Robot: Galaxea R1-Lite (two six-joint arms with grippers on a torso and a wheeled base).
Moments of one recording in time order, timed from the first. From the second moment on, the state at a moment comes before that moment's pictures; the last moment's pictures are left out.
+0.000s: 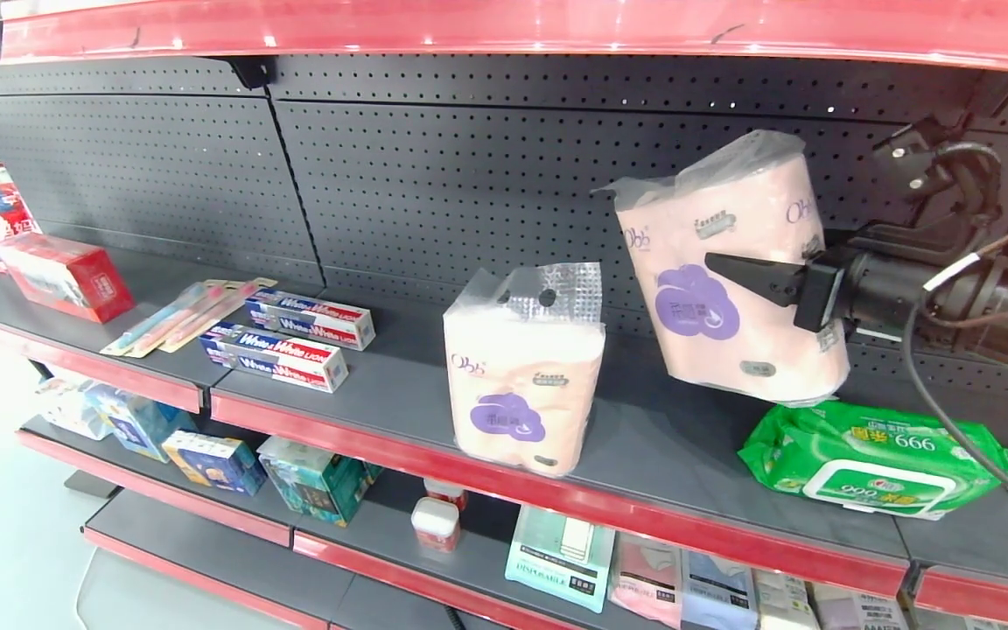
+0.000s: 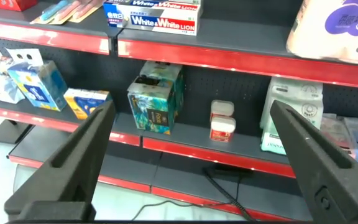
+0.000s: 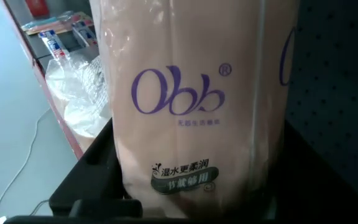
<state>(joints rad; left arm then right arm) -0.10 0.09 0.00 0.00 0.04 0.00 0.26 1.54 -0.84 -0.62 0.35 -0.13</state>
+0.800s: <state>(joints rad) -0.10 0.09 0.00 0.00 0.04 0.00 0.17 1.91 -1.02 -0.78 0.69 -0.14</state>
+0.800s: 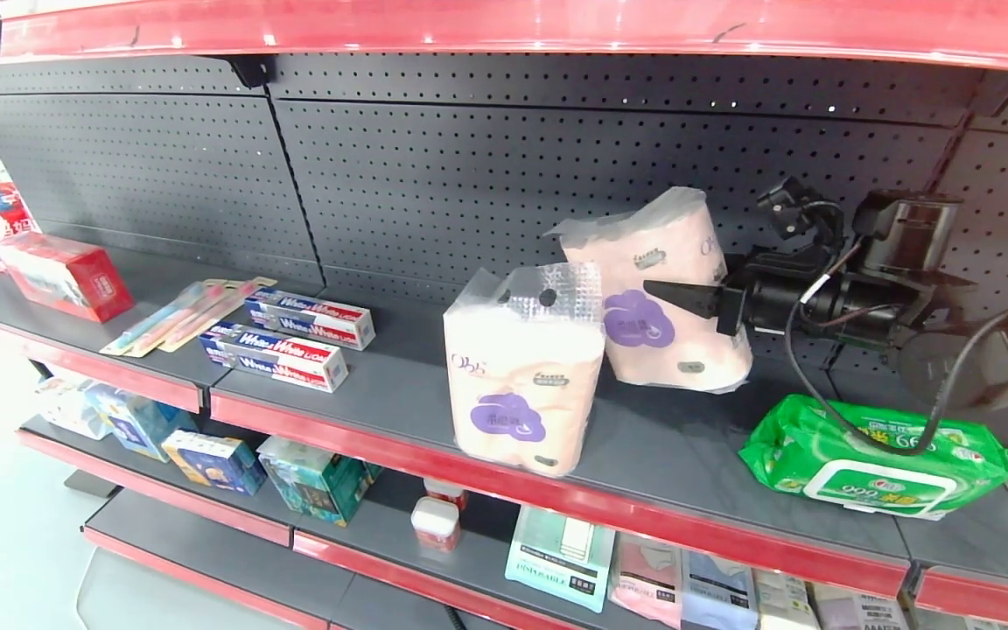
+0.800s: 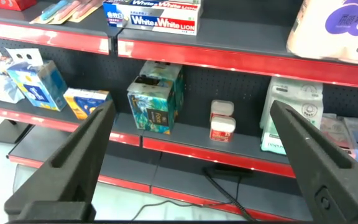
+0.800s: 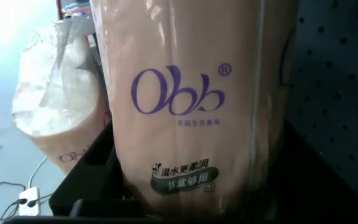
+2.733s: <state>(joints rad) -0.10 0.09 0.00 0.00 0.04 0.00 0.26 2.30 -1.43 -0.79 0.93 -0.15</state>
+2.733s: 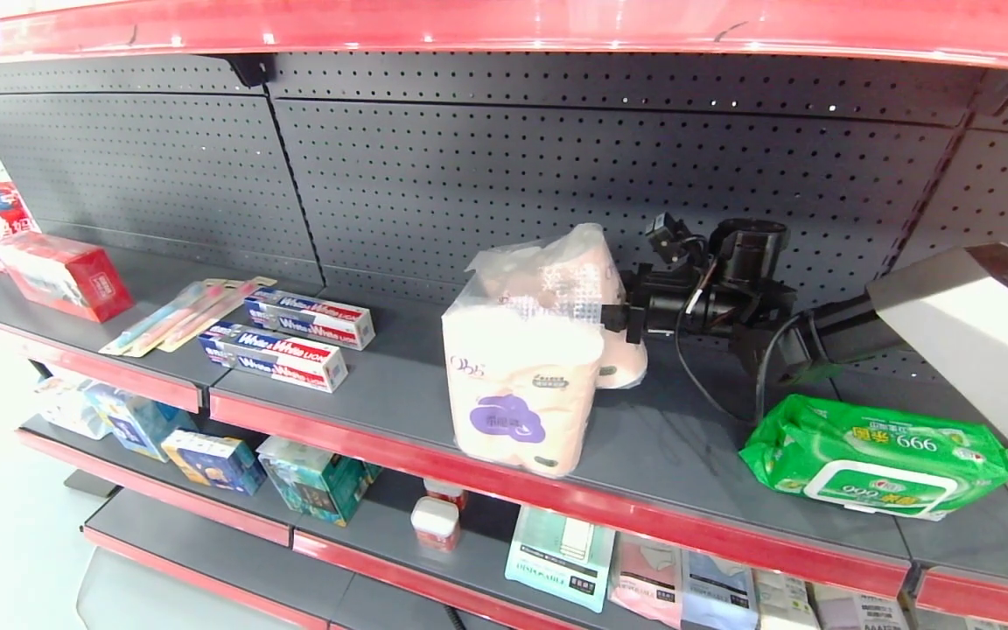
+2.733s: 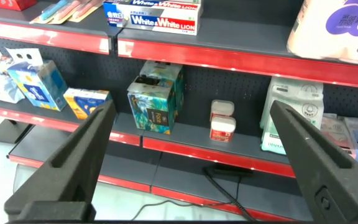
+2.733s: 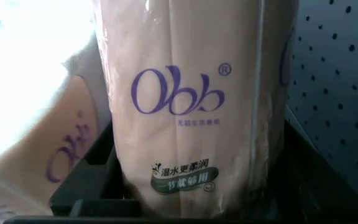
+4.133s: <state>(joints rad) -0.10 0.09 0.00 0.00 0.04 0.00 0.22 2.43 -1.53 -0.77 0.93 -0.17</state>
